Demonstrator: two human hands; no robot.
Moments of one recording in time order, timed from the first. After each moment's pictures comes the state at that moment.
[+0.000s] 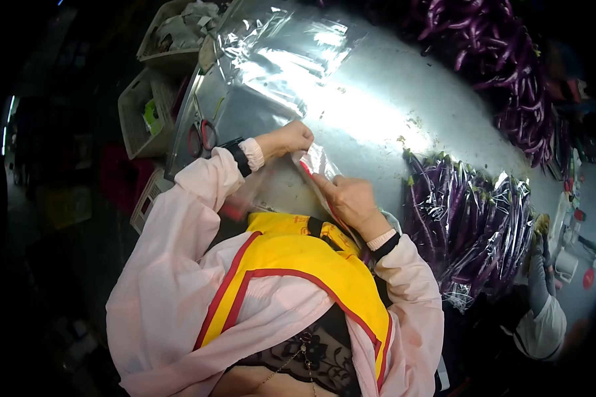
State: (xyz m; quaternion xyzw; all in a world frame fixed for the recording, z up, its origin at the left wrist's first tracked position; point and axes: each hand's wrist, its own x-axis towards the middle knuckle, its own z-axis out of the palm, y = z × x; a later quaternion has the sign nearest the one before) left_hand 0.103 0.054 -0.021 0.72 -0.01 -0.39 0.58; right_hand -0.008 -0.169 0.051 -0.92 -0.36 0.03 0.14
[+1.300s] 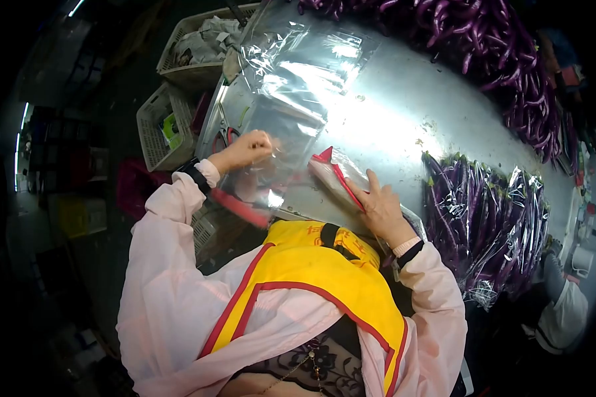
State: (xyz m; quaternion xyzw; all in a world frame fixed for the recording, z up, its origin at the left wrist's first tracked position) left_hand 0.072 0.230 -0.004 0.86 -0.32 -0.14 0.38; right_hand -0.041 -0.176 0.048 -0.95 -0.26 0.14 0.09
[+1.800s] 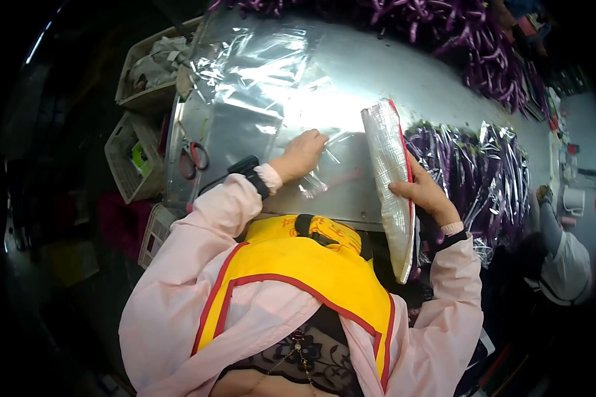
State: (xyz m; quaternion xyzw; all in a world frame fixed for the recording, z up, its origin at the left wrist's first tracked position) left_hand 0.056 0.005 -0.014 0.89 -0.33 -0.08 0.31; right_hand -0.043 -0.293 0.124 -0.74 0.11 0.27 0.60
